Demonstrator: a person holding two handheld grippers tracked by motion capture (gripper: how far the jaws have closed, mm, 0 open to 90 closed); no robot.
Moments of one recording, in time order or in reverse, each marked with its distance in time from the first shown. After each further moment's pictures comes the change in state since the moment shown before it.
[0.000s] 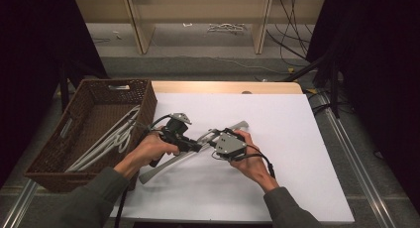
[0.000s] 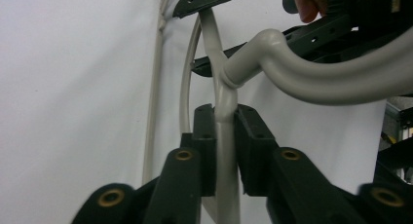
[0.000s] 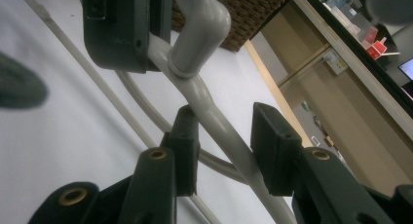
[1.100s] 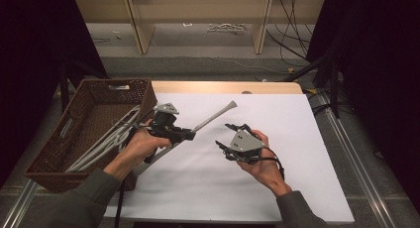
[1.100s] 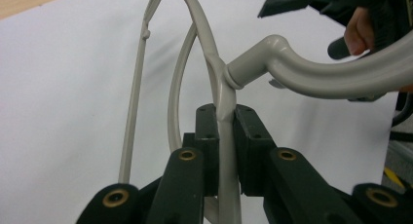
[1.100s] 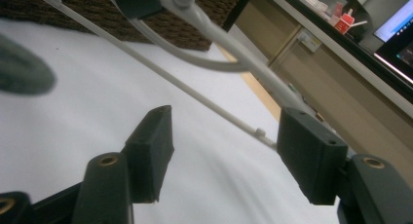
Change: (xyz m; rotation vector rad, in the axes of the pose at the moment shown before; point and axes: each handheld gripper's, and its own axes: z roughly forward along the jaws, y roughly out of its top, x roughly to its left) left arm -0.001 0.004 -0.038 -0.196 0.063 -0.037; right arm -0.008 0.004 -0.046 0.001 -0.090 0.176
